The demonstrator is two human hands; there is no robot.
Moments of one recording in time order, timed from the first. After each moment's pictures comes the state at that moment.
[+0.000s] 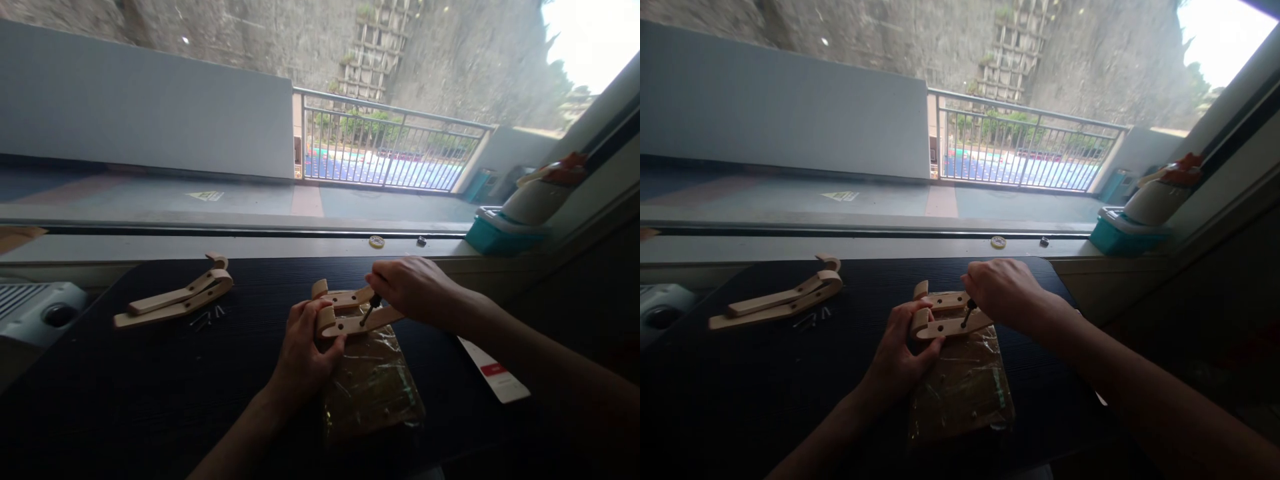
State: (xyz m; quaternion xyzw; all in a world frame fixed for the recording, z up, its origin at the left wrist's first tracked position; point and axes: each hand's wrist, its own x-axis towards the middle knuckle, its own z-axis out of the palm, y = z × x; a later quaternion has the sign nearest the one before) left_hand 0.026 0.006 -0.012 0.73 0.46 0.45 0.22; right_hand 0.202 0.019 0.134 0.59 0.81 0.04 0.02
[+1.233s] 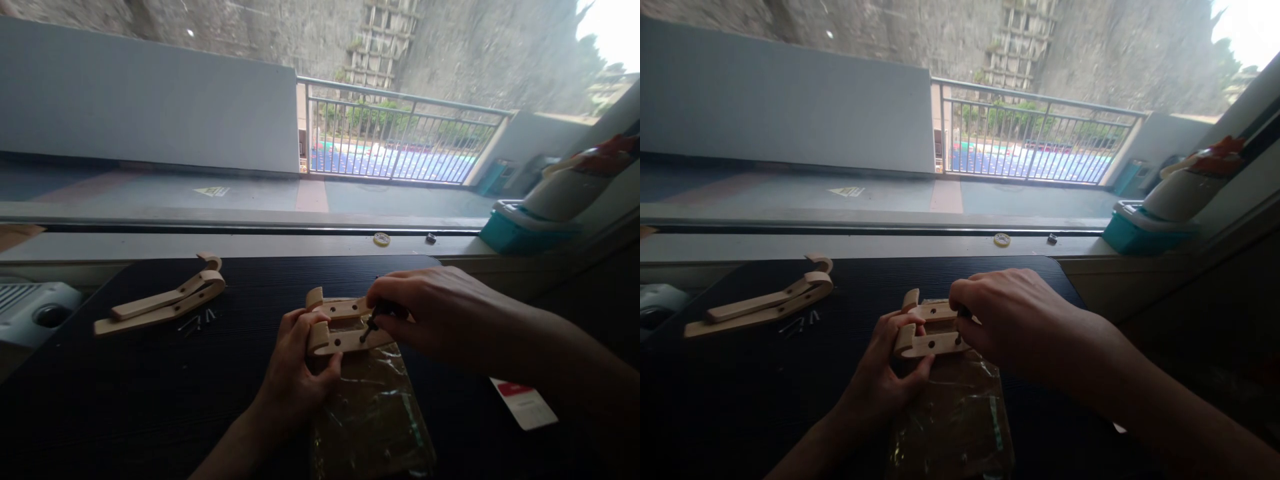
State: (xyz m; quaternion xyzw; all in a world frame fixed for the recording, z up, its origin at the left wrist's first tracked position) left_hand 0.025 0.000 -0.007 0.75 0.46 0.42 0.22; right_hand 0.222 0.009 0.148 0.48 0.87 -0.07 -0.01
